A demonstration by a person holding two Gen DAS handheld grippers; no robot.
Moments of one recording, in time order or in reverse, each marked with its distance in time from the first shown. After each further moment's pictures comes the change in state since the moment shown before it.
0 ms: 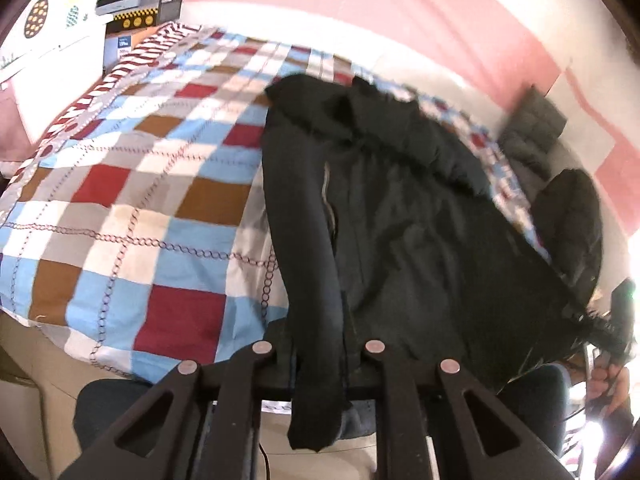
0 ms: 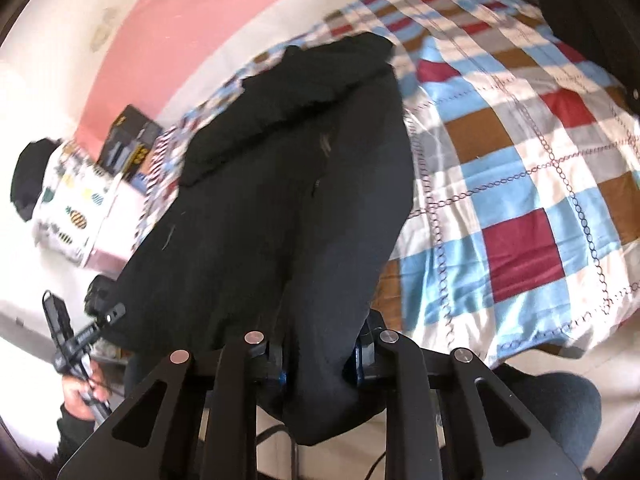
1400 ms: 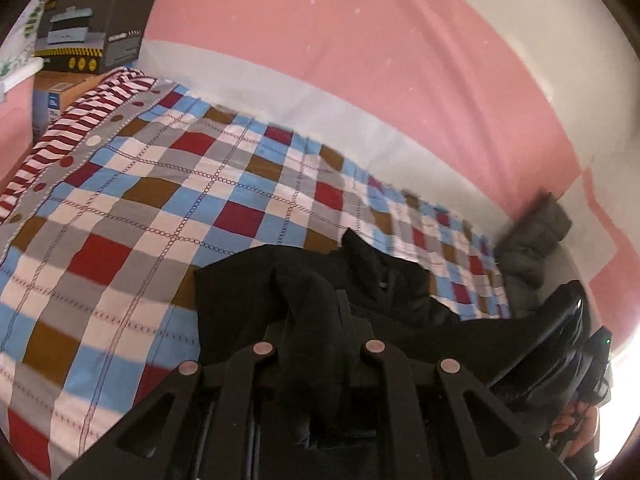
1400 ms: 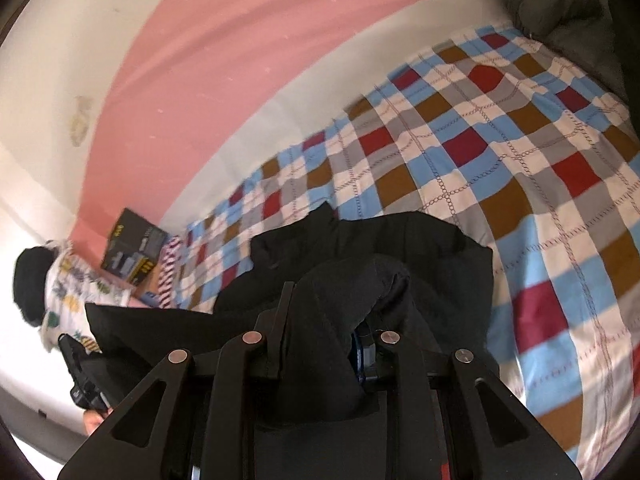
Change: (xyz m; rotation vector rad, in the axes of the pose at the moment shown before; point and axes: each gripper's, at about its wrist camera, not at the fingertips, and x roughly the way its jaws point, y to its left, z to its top) left arm 0.161 -0.013 0.321 -0.096 -0.124 -0.099; right arm 0.107 0.032 0.325 0.077 -0.167 0.058
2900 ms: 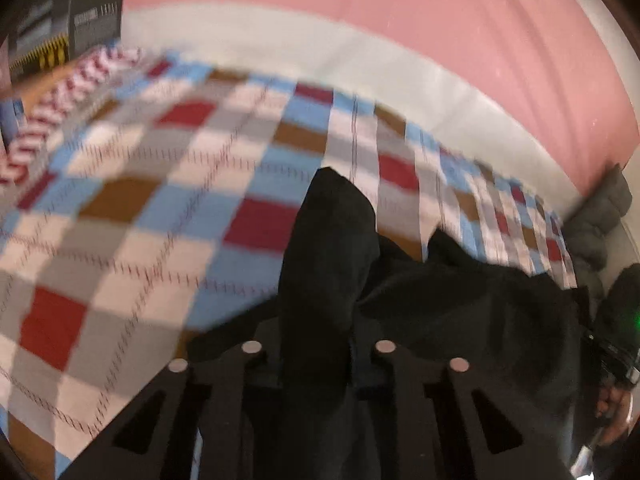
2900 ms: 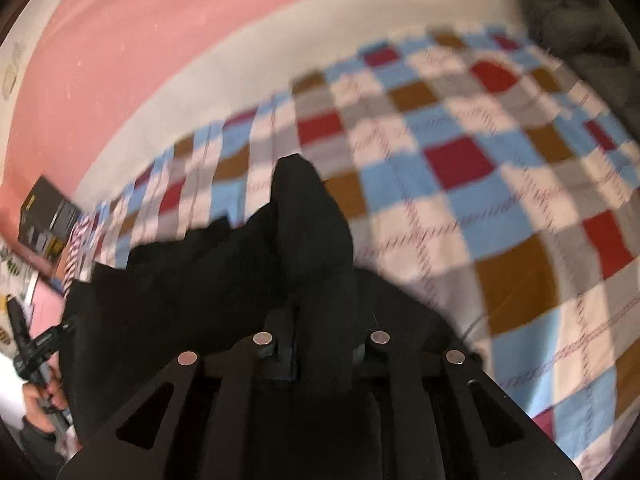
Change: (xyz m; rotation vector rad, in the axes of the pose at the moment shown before) left arm 0.162 0.030 0.034 0.079 0.059 0.158; right arm 0.135 -0.053 0.056 -0.126 0.001 -0.254
